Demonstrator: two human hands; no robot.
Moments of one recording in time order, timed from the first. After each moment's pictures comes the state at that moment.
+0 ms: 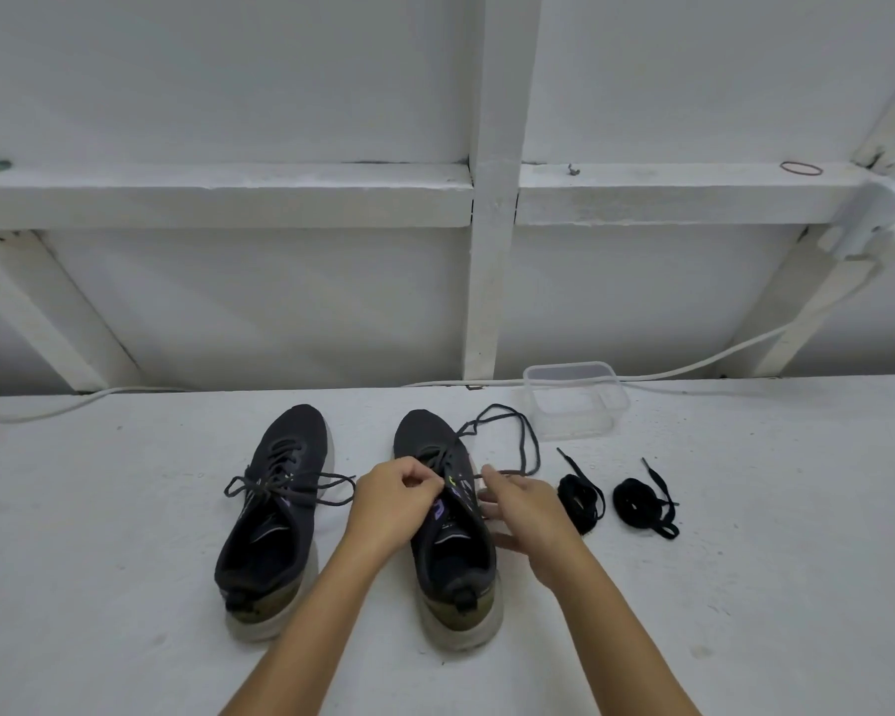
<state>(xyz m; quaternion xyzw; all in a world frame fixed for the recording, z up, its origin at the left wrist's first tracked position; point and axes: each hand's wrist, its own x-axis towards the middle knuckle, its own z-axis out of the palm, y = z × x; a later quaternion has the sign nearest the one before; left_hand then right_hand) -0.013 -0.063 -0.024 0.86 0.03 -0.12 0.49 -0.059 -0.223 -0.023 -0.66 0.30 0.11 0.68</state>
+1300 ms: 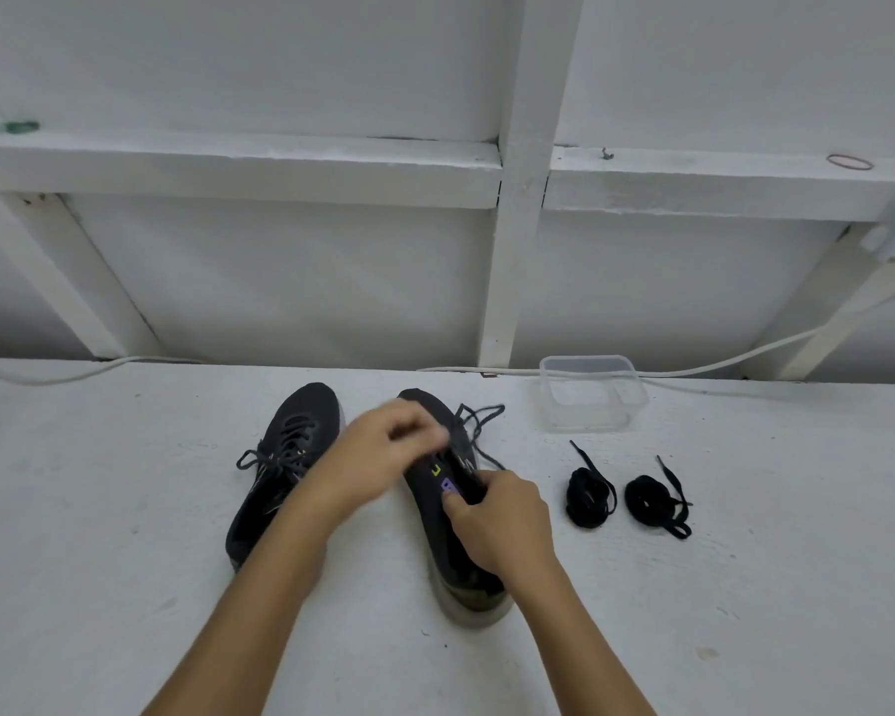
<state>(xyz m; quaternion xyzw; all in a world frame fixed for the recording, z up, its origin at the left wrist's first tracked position) -0.003 -0.032 0.025 0.82 -0.15 -0.12 0.54 -0.067 -0.185 -0.016 -0.92 0.19 0.07 0.35</state>
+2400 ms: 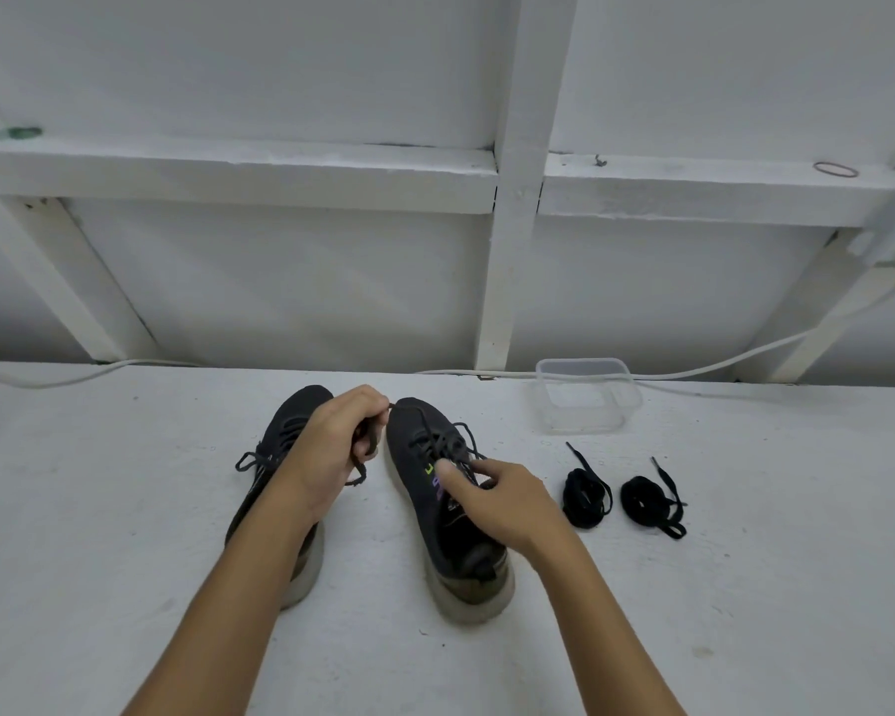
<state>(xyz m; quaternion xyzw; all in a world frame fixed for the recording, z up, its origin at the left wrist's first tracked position) 0.003 -0.010 0.030 0.68 -0.06 -0.12 0.73 -0.061 -0.206 -0.009 -0.85 0.17 0.13 0.49</state>
